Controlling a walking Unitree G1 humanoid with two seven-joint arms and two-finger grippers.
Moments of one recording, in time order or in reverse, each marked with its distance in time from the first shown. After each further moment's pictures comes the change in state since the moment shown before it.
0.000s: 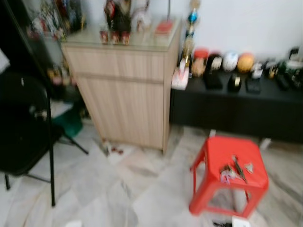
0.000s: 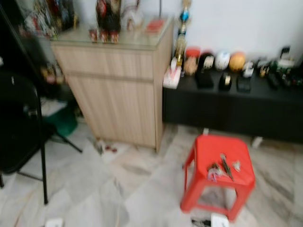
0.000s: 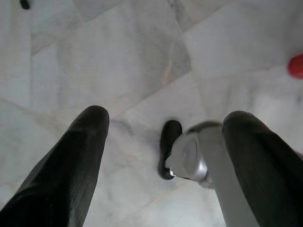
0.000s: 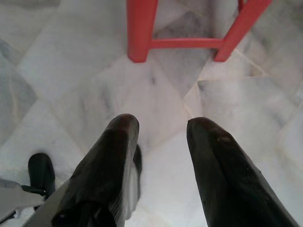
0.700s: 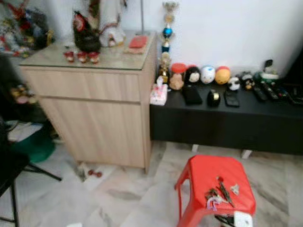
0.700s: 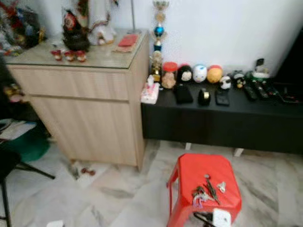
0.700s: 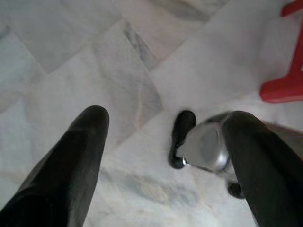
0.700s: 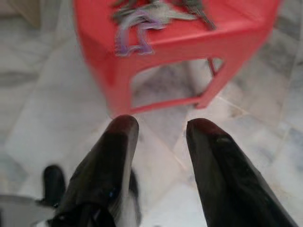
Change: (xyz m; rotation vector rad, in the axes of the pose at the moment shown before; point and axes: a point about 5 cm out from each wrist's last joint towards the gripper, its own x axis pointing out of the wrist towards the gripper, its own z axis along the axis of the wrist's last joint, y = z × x) left arm -0.003 0.017 0.001 0.007 -0.001 0.055; right arm 0.005 0.032 0.018 0.024 -0.054 0.059
